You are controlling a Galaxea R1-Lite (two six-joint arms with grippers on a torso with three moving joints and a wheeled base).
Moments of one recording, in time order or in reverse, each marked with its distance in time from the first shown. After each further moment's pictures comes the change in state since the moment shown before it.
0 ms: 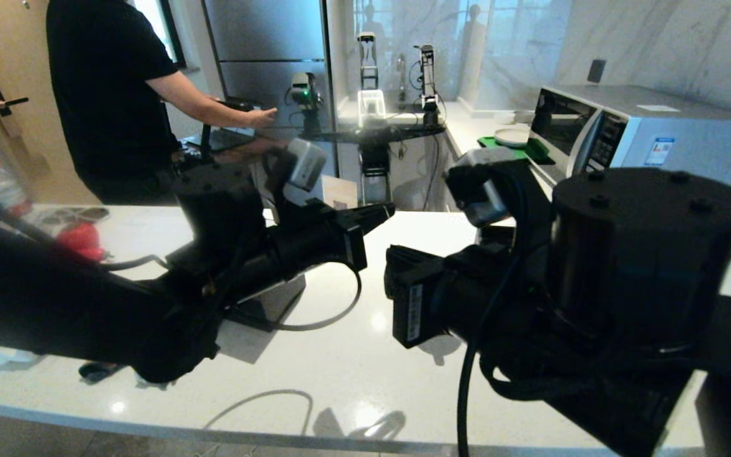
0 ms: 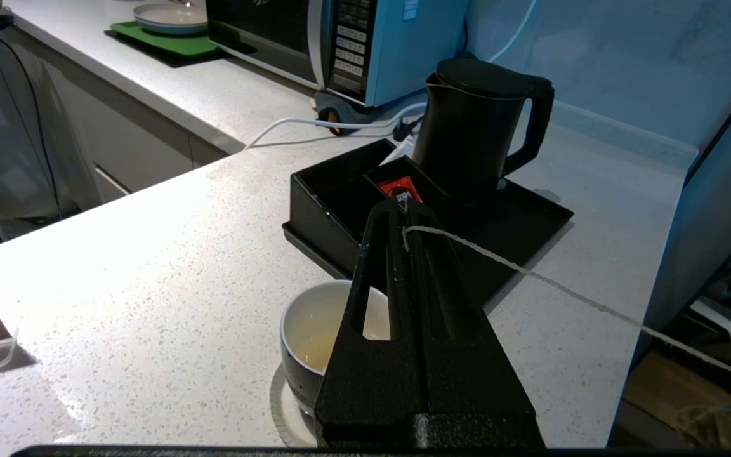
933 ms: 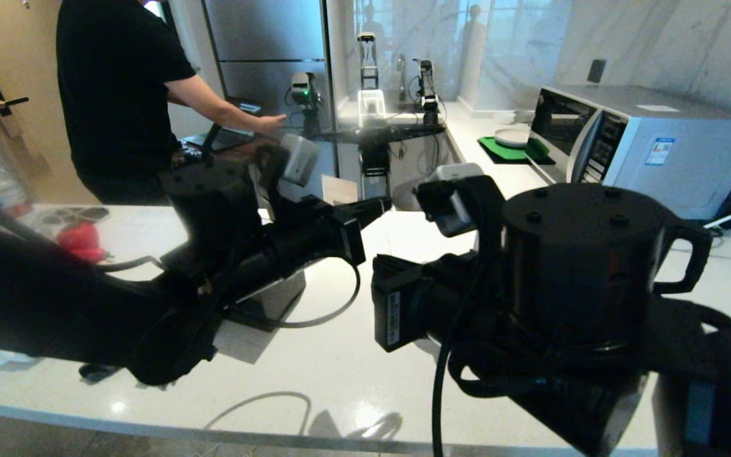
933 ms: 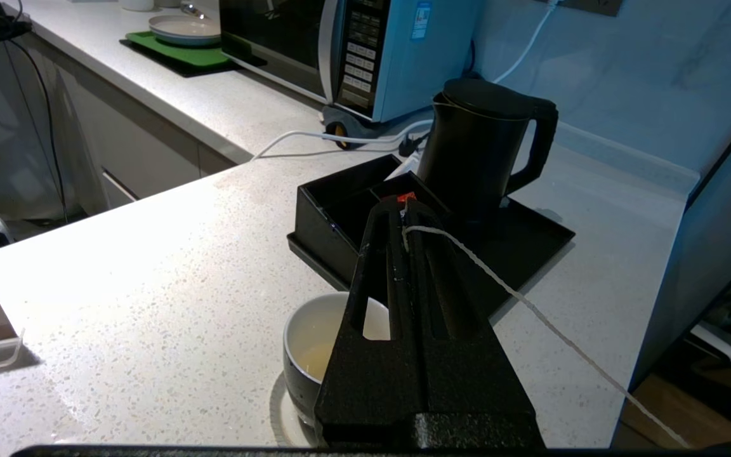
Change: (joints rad) left arm -0.001 -0.008 0.010 -0.030 0.030 -0.033; right arm -0.002 0.059 -0.029 0.001 0.007 0.010
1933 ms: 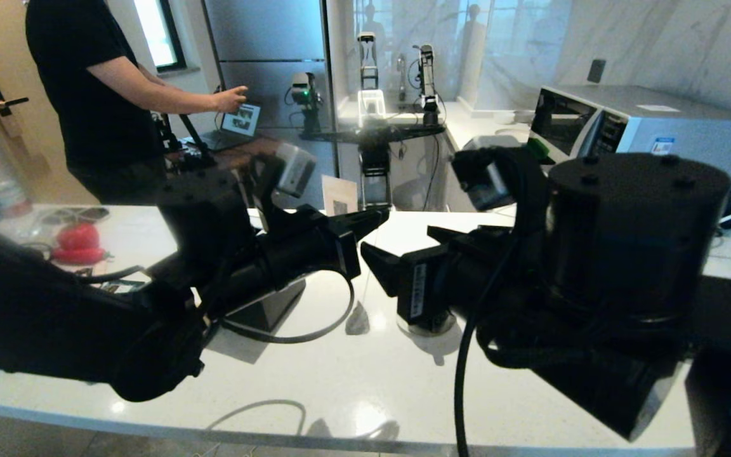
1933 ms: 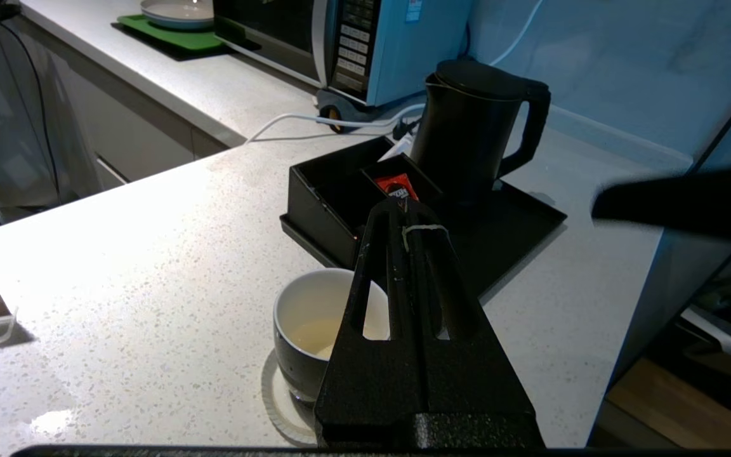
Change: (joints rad) left arm -0.009 -0.033 0.060 -0.001 -0.003 0.007; right arm -0.039 -0.051 0.002 0.001 -0.026 -0.009
